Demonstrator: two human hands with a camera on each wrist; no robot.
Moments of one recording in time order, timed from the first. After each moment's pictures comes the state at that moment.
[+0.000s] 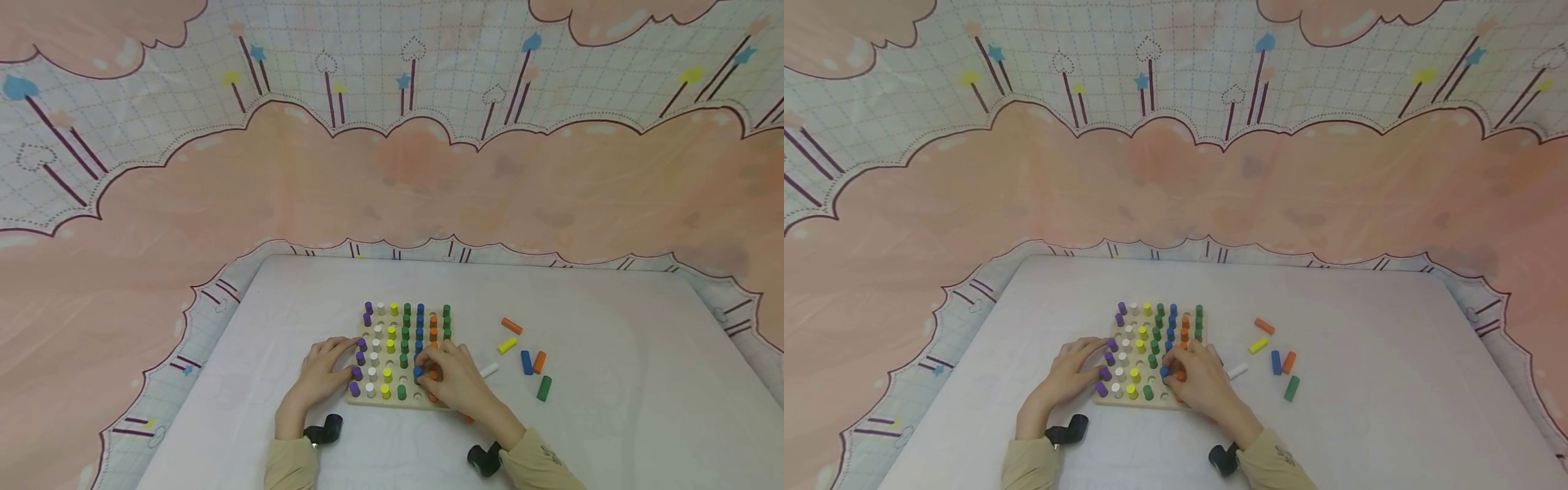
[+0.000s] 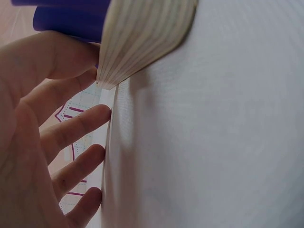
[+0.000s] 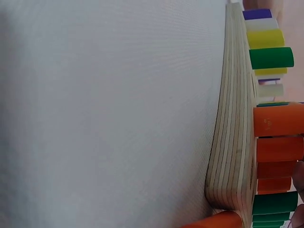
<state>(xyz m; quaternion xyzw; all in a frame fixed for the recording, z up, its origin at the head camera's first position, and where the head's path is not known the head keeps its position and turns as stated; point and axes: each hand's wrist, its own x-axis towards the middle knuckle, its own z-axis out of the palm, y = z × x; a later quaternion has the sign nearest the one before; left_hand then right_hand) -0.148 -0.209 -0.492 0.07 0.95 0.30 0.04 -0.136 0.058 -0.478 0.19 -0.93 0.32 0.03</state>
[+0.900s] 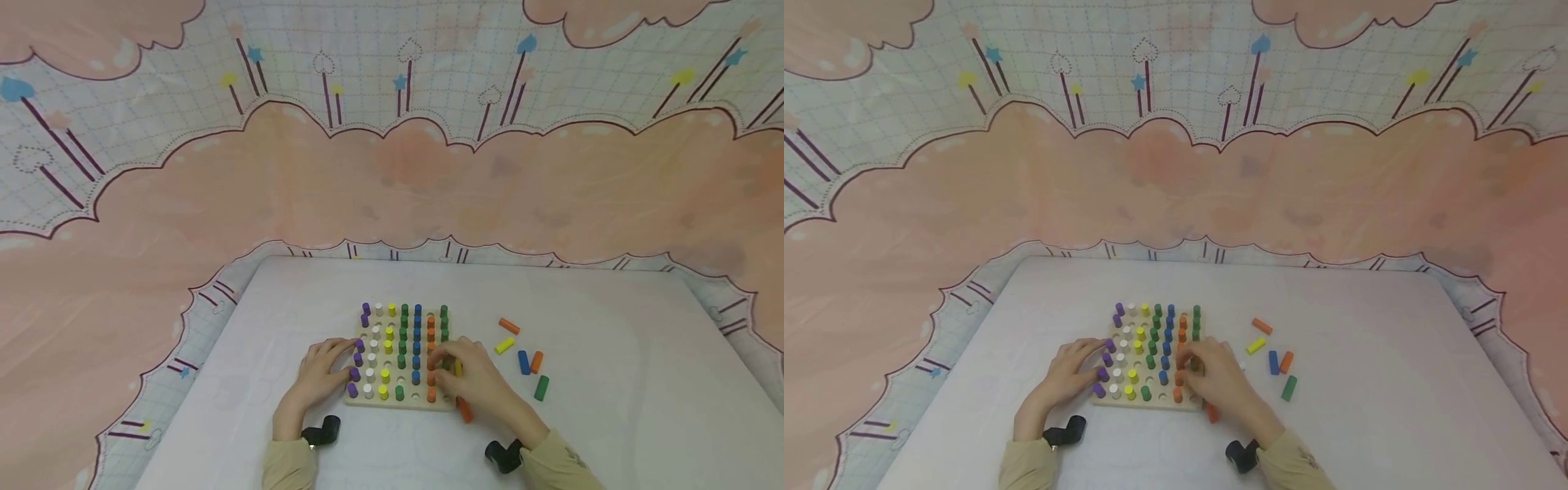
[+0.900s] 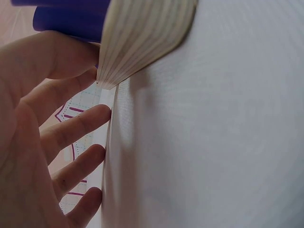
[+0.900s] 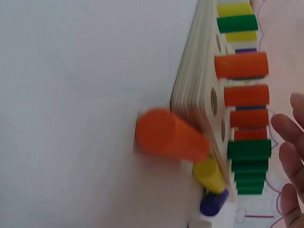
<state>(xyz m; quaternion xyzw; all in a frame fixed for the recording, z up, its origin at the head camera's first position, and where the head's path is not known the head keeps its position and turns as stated) -0.148 -0.209 -0.492 0.07 0.95 0.30 0.05 -0.135 0.088 -0.458 0.16 -0.91 0.39 -0.04</state>
